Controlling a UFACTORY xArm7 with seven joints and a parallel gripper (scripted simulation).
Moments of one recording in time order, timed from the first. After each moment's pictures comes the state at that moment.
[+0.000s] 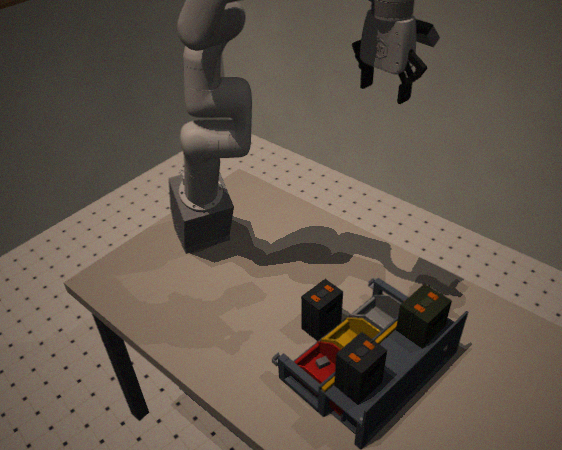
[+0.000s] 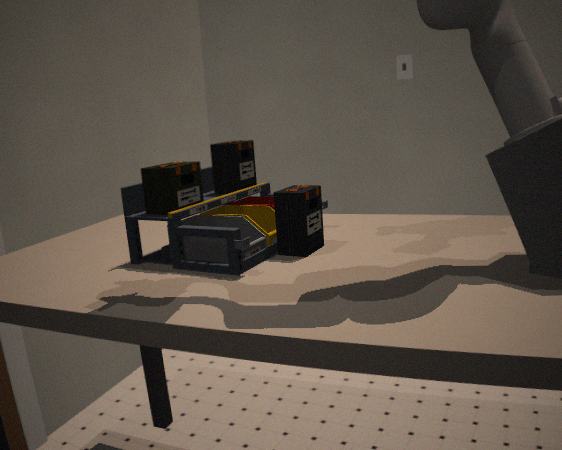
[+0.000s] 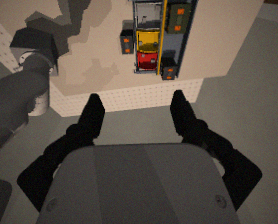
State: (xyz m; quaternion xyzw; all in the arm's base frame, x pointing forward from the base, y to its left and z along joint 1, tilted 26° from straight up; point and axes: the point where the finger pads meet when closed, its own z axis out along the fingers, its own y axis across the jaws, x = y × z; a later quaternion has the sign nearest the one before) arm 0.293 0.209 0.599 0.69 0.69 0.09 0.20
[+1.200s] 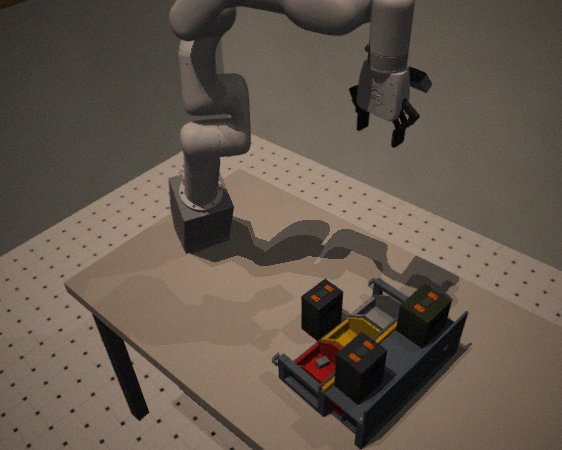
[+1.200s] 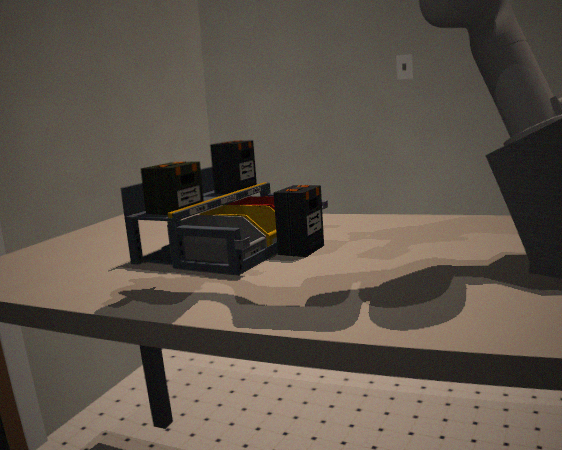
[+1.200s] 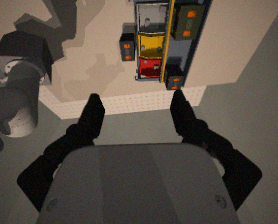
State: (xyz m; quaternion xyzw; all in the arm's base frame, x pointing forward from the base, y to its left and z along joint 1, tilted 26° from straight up) arm 0.331 0.193 0.510 0.70 0.68 0.09 0.20
